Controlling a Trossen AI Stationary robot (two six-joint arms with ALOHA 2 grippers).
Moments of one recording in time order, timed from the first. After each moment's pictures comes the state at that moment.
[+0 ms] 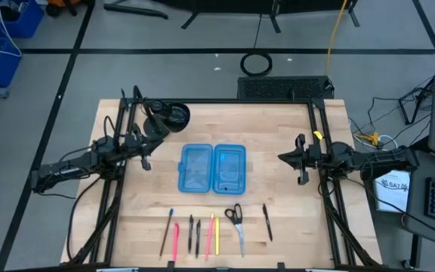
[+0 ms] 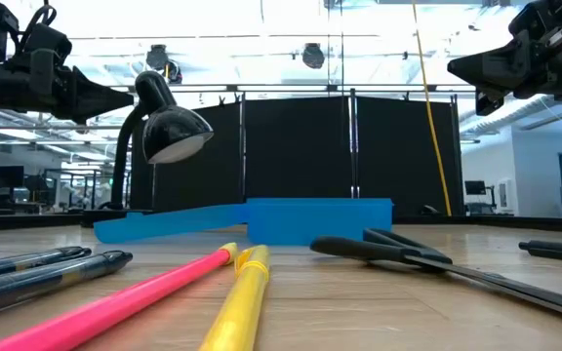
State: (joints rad) left arm 0.27 0.02 0.01 0.06 -0.06 0.11; right arm 0.07 0.15 0.01 0.24 0.13 0.07
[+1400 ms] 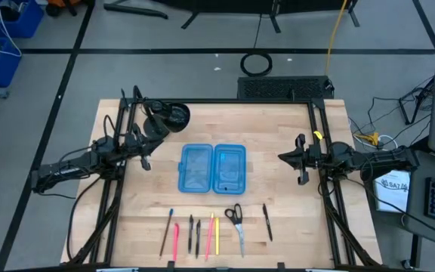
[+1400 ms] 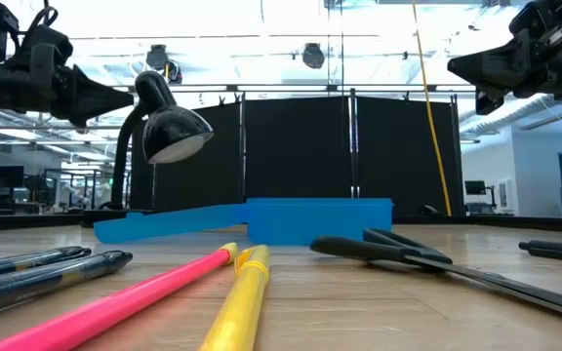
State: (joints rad) left arm 0.27 0.02 0.01 0.06 -0.06 0.01; right arm 0.07 0.15 0.02 0.25 0.13 0.07
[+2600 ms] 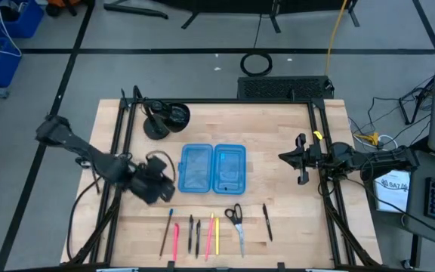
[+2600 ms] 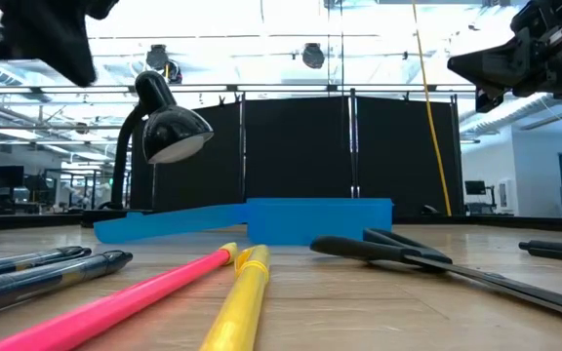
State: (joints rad) left arm -0.54 1.28 1.03 -0.95 -0.40 -1.46; right arm 0.07 0.15 0.01 0.25 0.13 0.04
